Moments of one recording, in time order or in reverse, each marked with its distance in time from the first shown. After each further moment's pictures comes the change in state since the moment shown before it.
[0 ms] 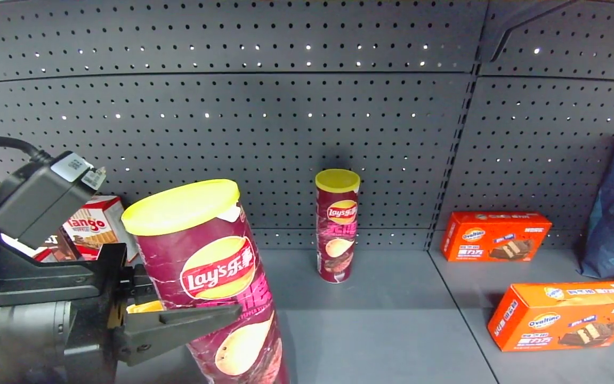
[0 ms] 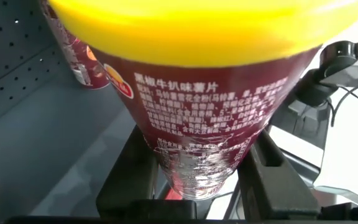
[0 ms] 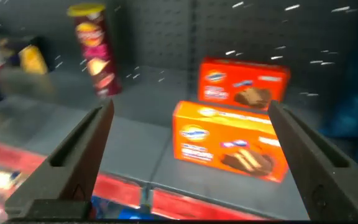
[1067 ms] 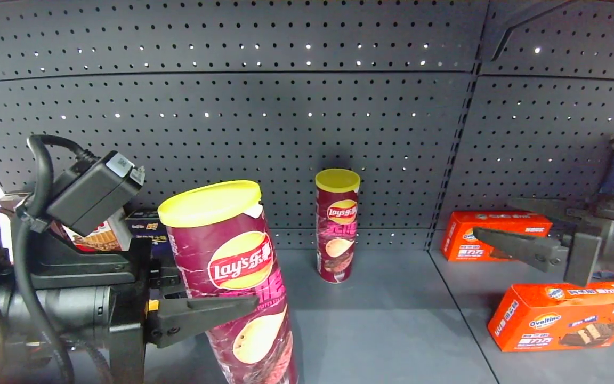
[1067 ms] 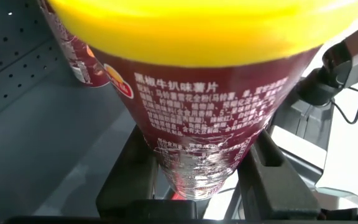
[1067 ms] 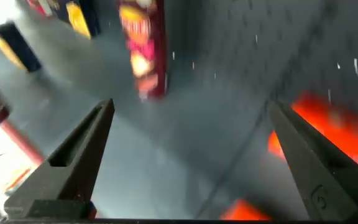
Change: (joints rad) left arm 0.001 0.073 -0.033 -0.006 -0.005 0.000; right arm 0.299 0.799 -0.266 -0.354 0.041 -0.118
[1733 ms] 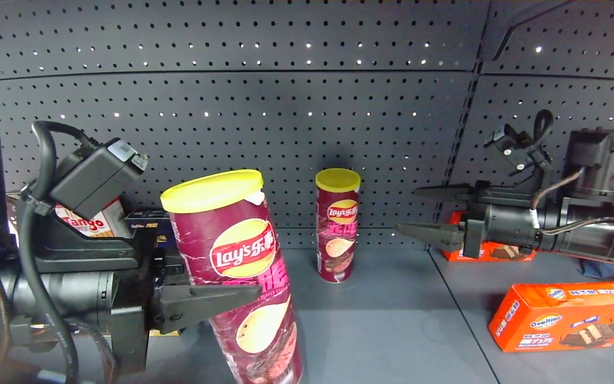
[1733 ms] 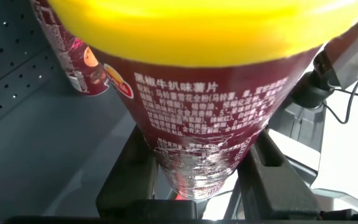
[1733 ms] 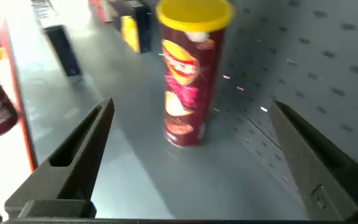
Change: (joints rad) left arm 0.021 0.023 -0.031 -0.003 -0.053 0.000; right arm 0.020 0.360 -0.138 -0.245 0.319 -0.060
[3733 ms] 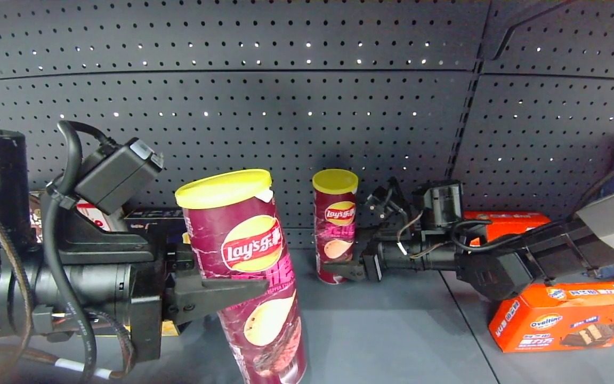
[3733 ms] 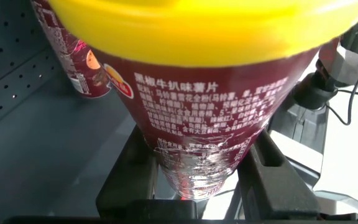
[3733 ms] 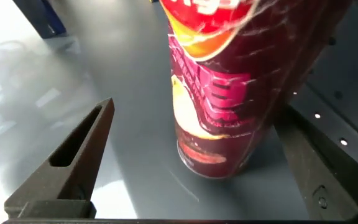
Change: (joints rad) left arm 0.002 0.035 -0.017 -0.004 0.000 0.000; right arm 0.137 0.449 -0.236 -0.019 -0.026 -0.005
